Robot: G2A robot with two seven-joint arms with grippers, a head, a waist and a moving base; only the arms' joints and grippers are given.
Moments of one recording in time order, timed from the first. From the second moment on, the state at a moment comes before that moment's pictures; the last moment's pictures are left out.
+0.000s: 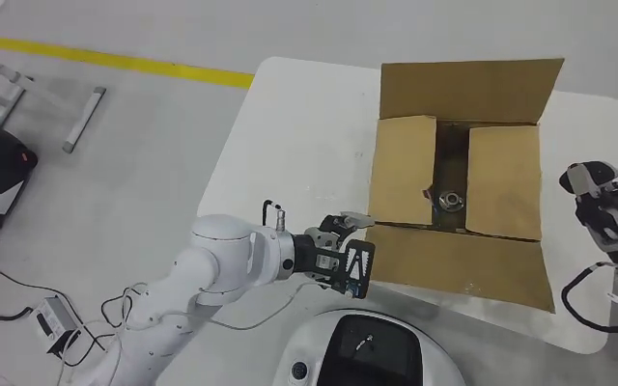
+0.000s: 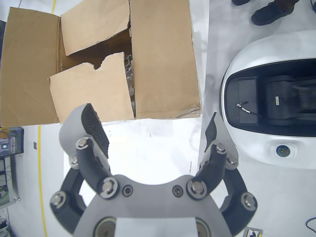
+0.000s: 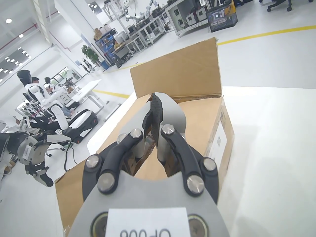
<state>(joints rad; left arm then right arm) 1.15 -0.97 -1.36 -2.29 1.19 -1.01 -0.77 -1.17 -1.00 1.53 -1.87 -0.40 -0.38 0.28</state>
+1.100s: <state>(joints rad) 1.11 -0.87 -1.13 -2.23 1.79 -0.90 -0.35 -1.18 -1.01 1.55 -1.87 -0.42 -0.36 0.30</state>
